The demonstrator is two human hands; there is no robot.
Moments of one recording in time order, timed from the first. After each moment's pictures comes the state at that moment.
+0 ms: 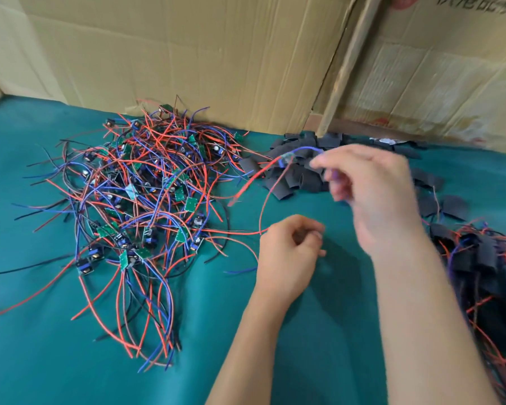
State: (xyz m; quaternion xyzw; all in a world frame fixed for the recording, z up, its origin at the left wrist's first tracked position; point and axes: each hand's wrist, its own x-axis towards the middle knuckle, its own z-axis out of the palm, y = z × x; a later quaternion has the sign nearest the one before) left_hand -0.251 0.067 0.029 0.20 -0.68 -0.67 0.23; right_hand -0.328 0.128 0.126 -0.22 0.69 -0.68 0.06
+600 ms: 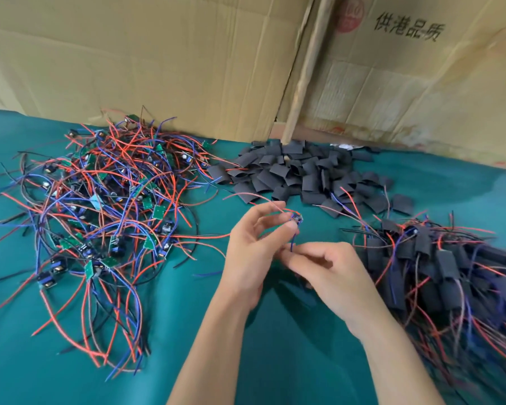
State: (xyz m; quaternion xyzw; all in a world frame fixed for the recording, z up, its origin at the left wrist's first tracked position) left_hand -0.245 0.070 0.041 0.13 -0.48 -0.84 0.20; right_hand -0.289 0.203 0.055 -0.27 0.79 -0.52 0.17
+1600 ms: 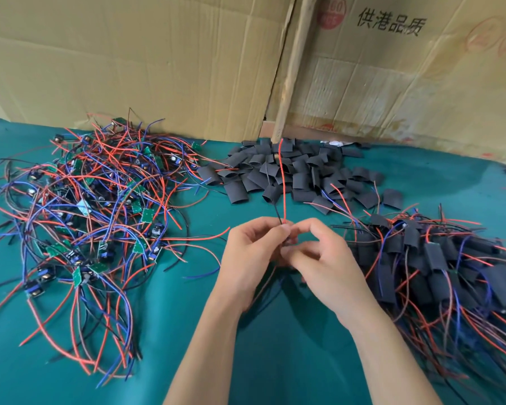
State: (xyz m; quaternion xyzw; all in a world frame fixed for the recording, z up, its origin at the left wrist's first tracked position) left_hand -0.249 0.076 0.036 0.12 -0.53 -0.83 0.16; right_hand -0.293 0.202 0.056 -0.21 0.81 -0.53 0.15
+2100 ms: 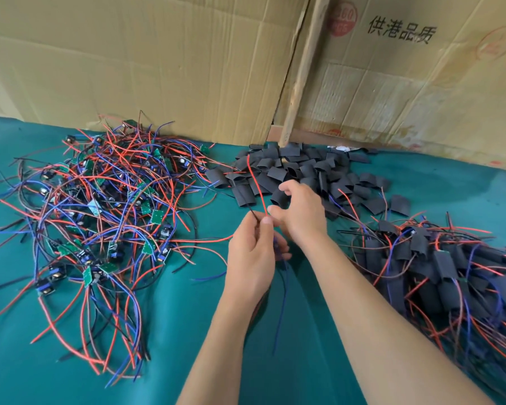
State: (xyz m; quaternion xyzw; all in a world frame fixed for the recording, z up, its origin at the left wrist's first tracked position) left_hand -0.256 0.072 0.028 0.20 -0.60 -0.73 0.27; right_hand -0.378 0.116 0.047 -0.20 0.92 -0.33 -0.02
